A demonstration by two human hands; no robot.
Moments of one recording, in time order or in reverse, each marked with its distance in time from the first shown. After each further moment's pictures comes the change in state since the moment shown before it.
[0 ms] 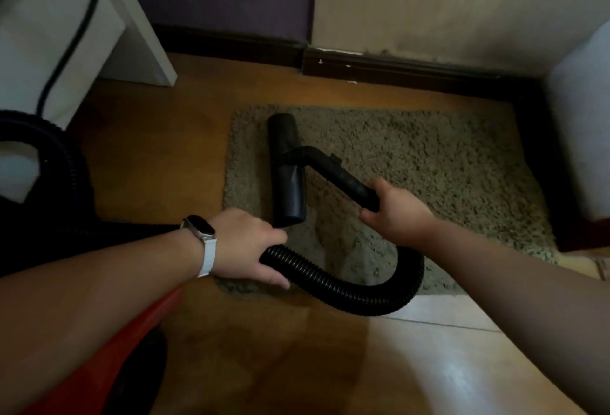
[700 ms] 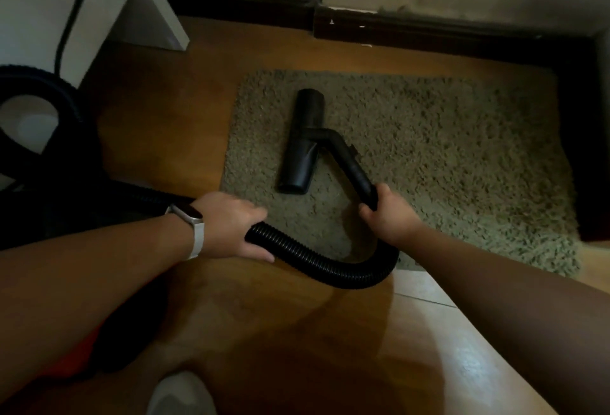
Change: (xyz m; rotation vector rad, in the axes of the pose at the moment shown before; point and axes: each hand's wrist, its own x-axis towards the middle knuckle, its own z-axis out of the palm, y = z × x) left_hand -0.007 0.034 0.024 0.070 -0.010 -0.214; right_hand -0.004 0.054 0.056 0.166 -0.100 0.069
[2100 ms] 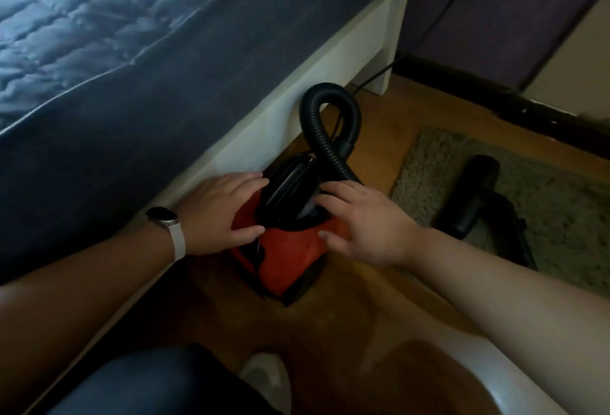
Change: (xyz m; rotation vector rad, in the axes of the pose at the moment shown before) left_hand -0.344 -0.054 0.008 -0.228 0.349 -0.638; right_hand -0.155 -0.320 0.071 -0.524 -0.028 -1.221
